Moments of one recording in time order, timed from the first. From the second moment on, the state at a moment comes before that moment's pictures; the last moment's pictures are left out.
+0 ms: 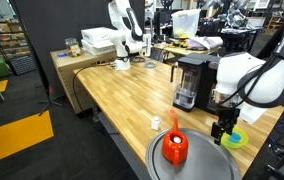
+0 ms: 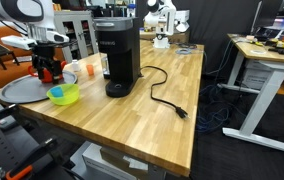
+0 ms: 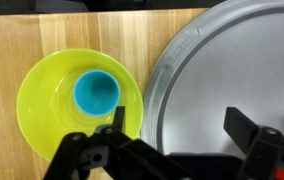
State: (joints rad) arm 0.23 0.26 0.23 -2.57 0.10 2.66 0.18
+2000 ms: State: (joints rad) arm 0.23 0.37 0.19 -2.51 0.15 2.61 0.20
